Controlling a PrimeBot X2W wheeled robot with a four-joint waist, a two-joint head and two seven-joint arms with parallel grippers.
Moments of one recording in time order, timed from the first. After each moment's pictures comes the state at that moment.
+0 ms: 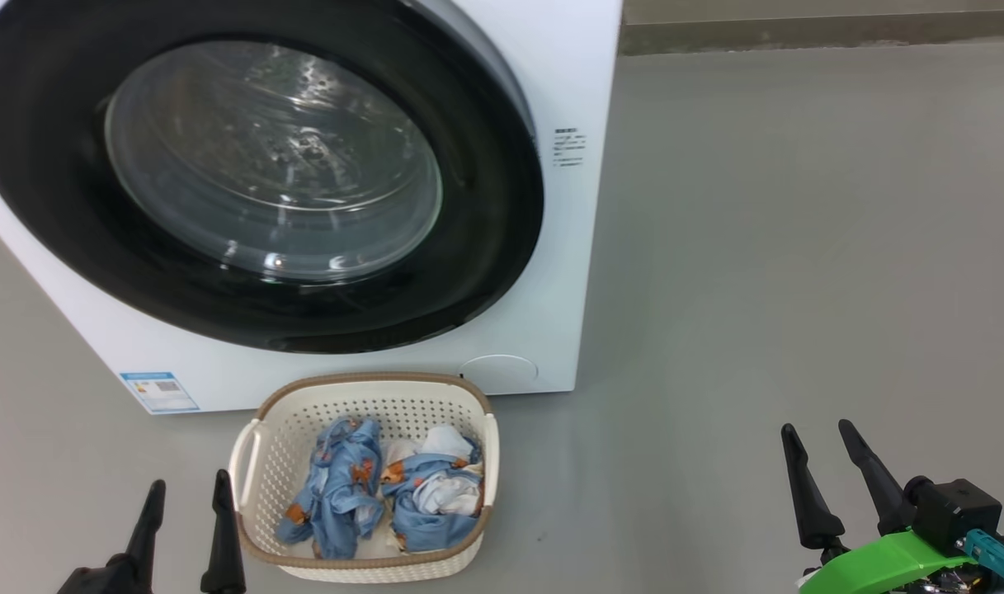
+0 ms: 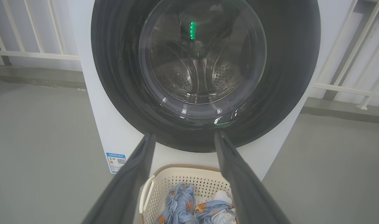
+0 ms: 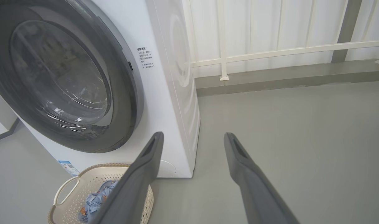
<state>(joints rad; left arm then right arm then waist) -0.02 0.04 0.09 0.30 -0.22 -0.13 -0.25 0.00 -0.13 0.06 0.28 0.34 0.13 -0.25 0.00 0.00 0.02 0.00</state>
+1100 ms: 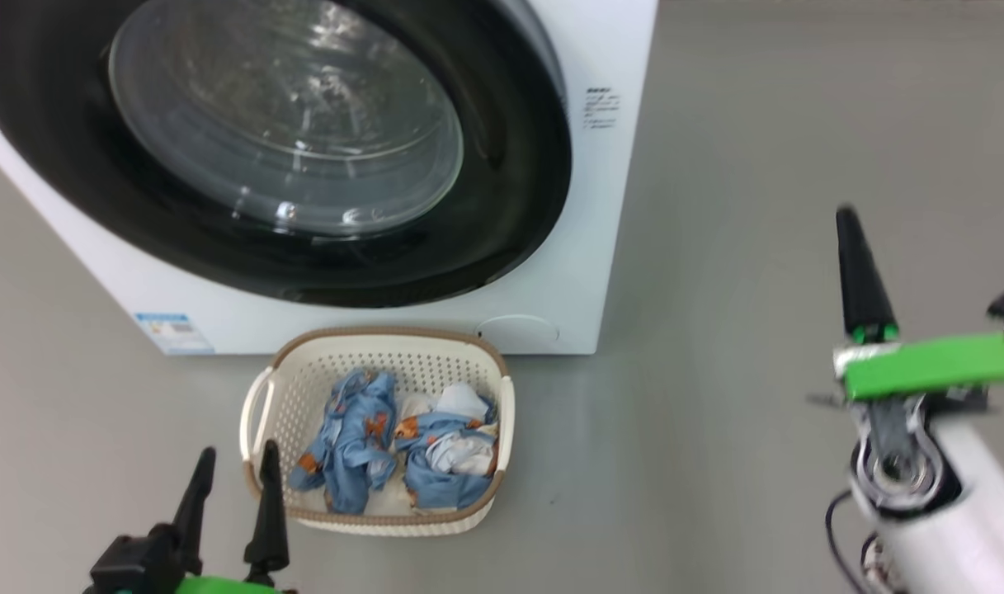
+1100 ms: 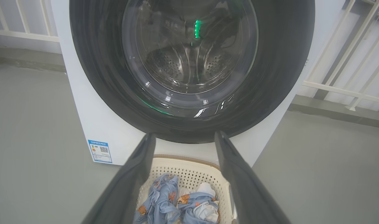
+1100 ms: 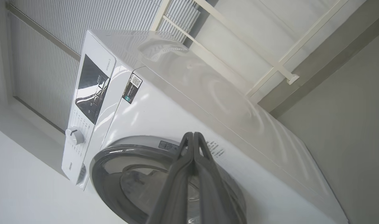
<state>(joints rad) -0.06 0.04 -0.01 0.29 -0.28 -0.13 -0.25 -0.33 -0.17 0.16 0.22 1.15 0.13 -0.25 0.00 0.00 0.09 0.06</state>
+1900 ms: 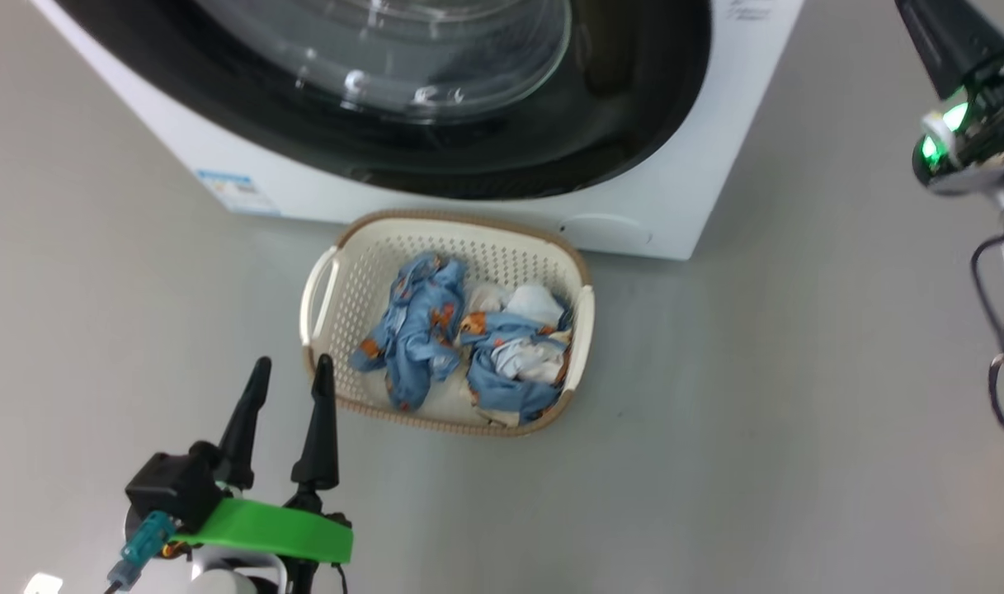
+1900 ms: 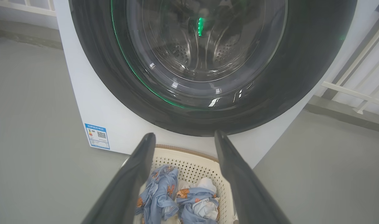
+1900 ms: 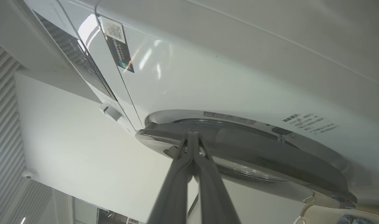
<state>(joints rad) -0.21 0.04 -0.14 0.29 -0.38 -0.13 -0.25 -0.80 -0.36 0.15 0.29 1.71 0.13 0.31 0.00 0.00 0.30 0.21</state>
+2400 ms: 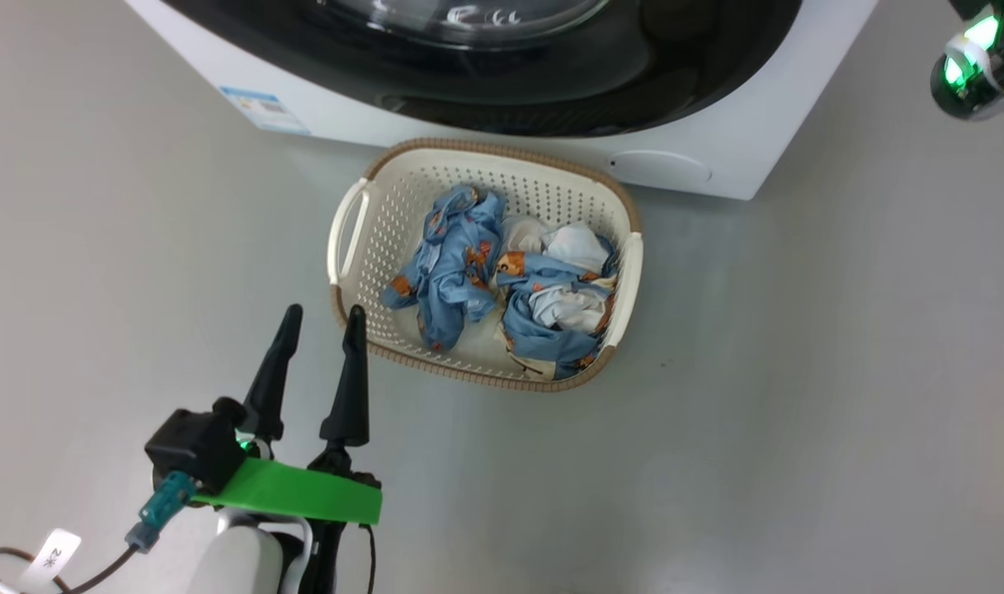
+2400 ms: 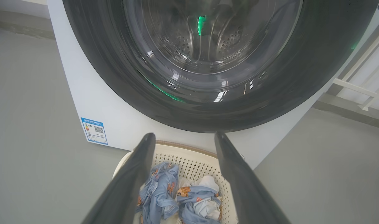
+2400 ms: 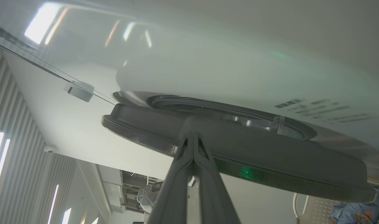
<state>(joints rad) -0.29 0.03 -0.22 0.26 -0.42 -0.11 -0.26 -1.01 -0.35 0.12 0.44 1.72 0.13 0.63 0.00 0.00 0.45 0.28</state>
